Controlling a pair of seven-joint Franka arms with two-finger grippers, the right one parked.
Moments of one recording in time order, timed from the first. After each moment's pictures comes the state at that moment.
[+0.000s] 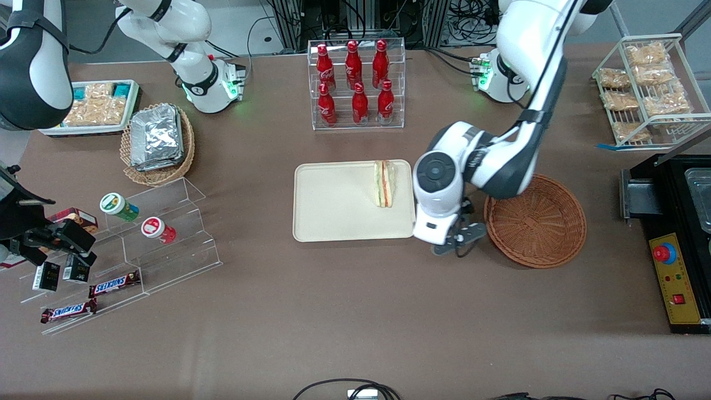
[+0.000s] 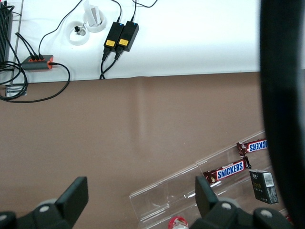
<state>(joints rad) -0.50 0.47 -0.01 -1.61 0.23 1.94 -1.05</state>
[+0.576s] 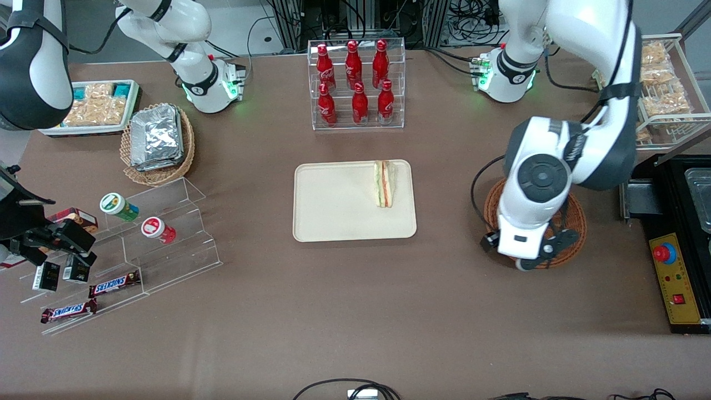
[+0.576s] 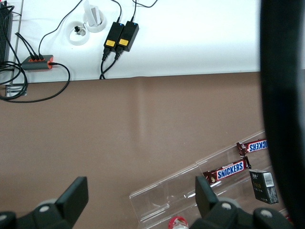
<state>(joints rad) -0.50 0.36 0.21 -1.61 0.12 1.86 -0.83</state>
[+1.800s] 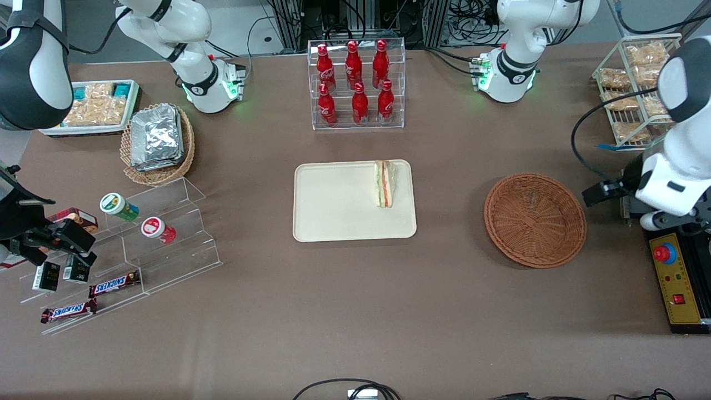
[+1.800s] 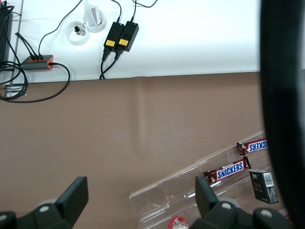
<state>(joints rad) -0.06 0.09 0.03 -1.63 0.05 1.65 -0.18</state>
